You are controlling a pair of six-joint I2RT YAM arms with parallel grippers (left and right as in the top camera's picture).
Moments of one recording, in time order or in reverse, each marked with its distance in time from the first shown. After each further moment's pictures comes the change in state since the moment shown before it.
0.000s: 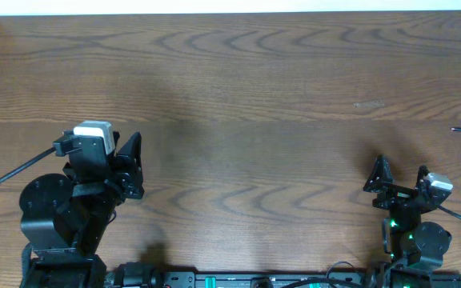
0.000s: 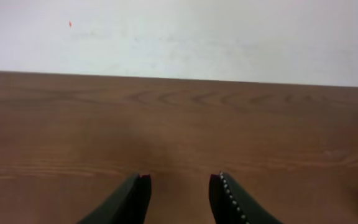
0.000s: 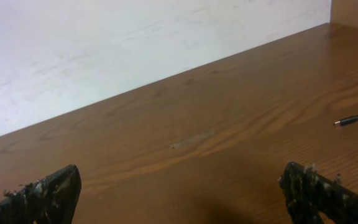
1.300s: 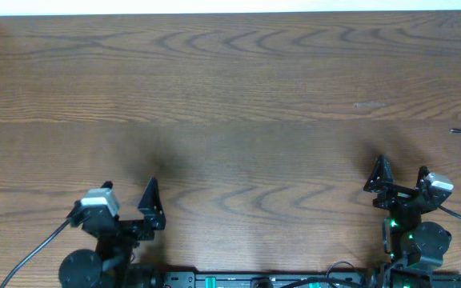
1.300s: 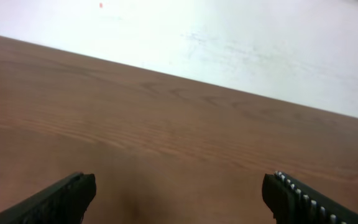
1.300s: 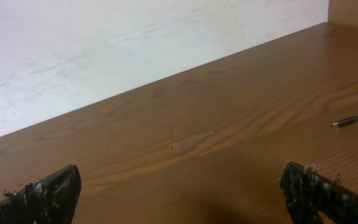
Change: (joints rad) left arm 0.000 -0.574 -0.483 0.056 -0.079 -0.155; right arm 0.000 0.002 0.000 0.000 0.006 0.003
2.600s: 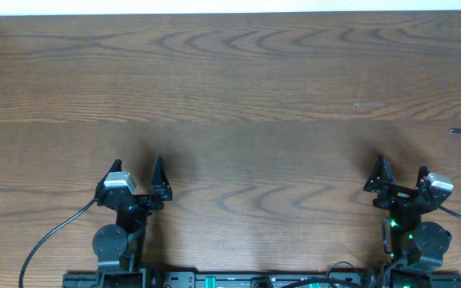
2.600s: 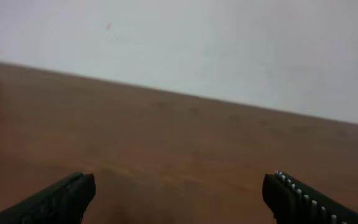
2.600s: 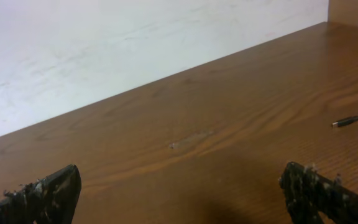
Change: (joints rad) left arm 0.000 -0.047 -0.517 0.624 -0.081 0.054; right arm 0.000 0.001 0.000 0.000 0.000 0.000
